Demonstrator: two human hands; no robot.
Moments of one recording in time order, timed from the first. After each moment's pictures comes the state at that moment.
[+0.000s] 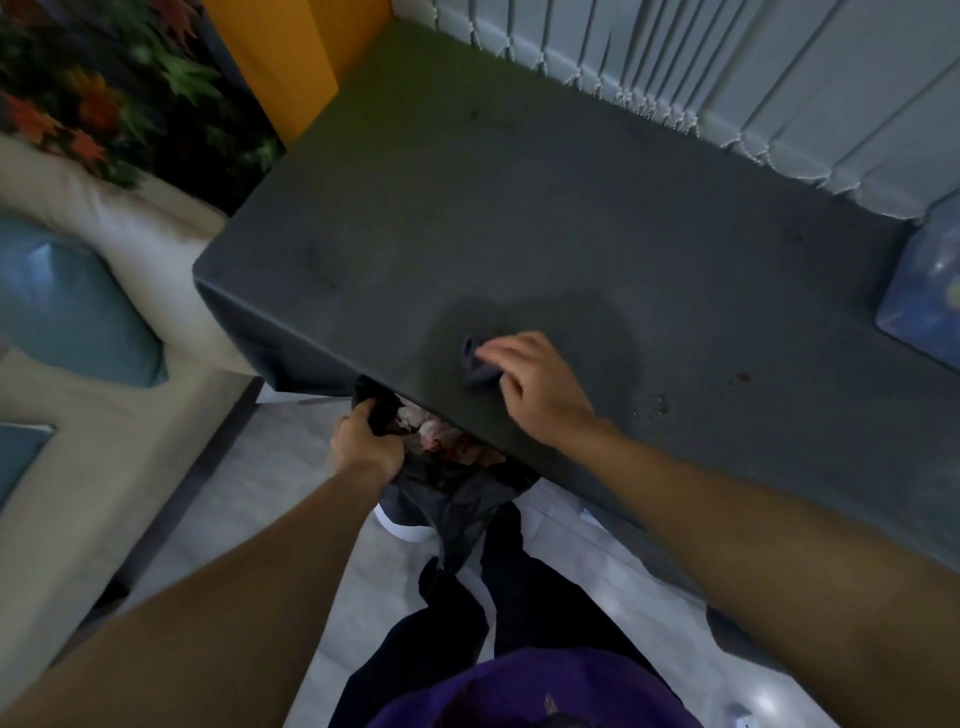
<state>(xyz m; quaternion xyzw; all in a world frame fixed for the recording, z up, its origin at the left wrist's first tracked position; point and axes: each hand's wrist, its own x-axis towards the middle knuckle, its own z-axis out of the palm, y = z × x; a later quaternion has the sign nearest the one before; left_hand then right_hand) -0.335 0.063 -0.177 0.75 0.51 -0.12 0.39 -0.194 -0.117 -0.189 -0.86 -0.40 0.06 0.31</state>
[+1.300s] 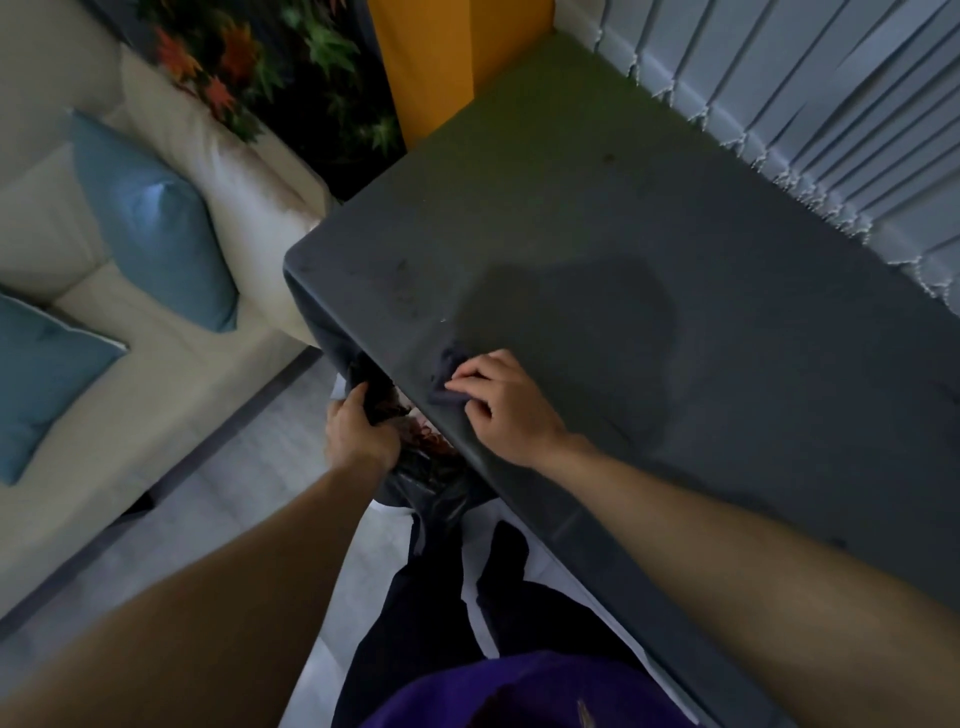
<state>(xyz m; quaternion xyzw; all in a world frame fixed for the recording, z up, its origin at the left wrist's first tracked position) -0.308 0.135 -0.174 0.70 0.61 -0.07 0.37 -0.166 0.009 -0.193 -0.76 -0.54 0.15 0.33</state>
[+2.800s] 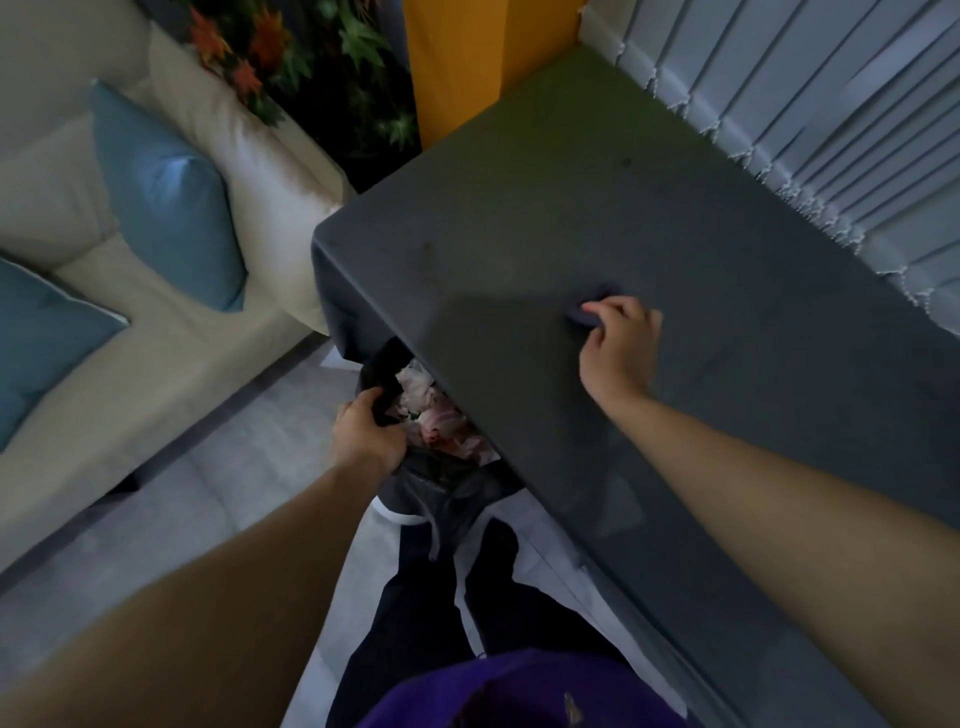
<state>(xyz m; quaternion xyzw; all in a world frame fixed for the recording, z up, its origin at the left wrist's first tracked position) -0.351 0.128 -0.177 0.67 0.61 -0.05 0.43 -0.107 -0.025 -0.185 -0.93 -0.26 0.01 0.25</state>
